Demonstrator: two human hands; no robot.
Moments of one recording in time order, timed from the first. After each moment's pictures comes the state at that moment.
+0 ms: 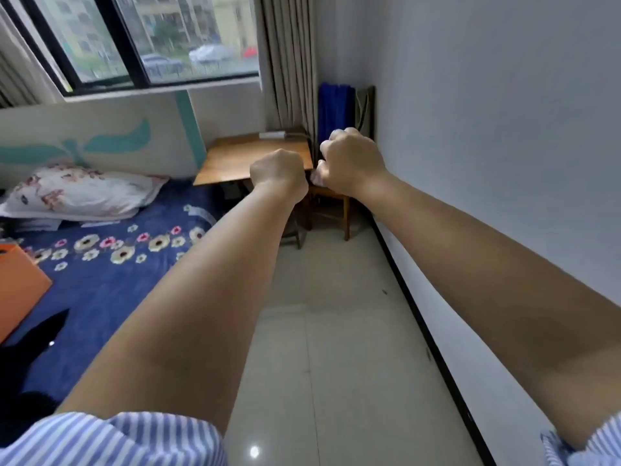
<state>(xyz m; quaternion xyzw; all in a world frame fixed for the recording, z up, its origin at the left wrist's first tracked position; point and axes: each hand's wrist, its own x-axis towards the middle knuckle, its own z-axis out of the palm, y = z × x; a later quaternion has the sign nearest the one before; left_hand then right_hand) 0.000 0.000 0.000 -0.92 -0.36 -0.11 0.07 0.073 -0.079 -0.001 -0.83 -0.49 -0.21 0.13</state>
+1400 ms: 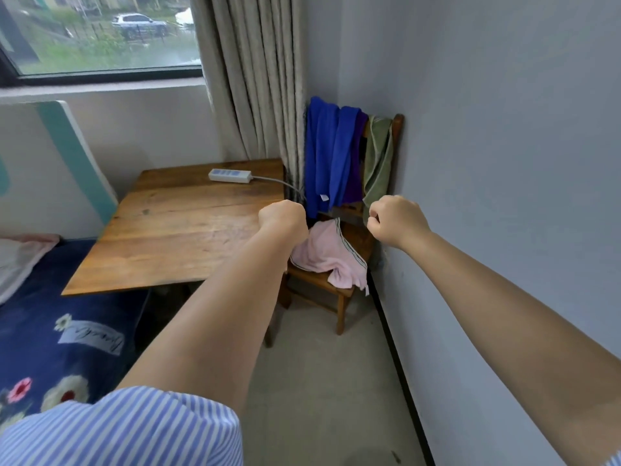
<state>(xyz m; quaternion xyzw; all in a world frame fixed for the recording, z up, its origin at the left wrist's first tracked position) 0.644 0.460 -0.096 -0.94 -0.34 0.04 -0.02 0.763 0.328 -0.113 -0.89 -0.44 -0.07 0.05</state>
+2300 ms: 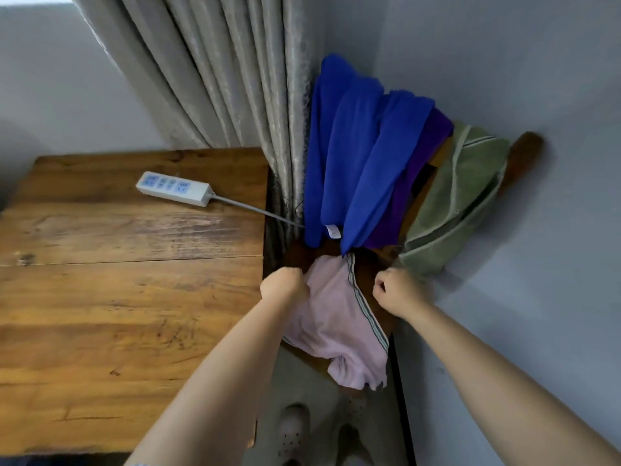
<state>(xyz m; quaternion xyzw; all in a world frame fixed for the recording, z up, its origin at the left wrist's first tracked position) 0.983 0.744 -0.303 -0.85 -0.41 0.24 -0.23 1.103 0.597 -0.315 -0.90 -0.37 0.23 0.03</state>
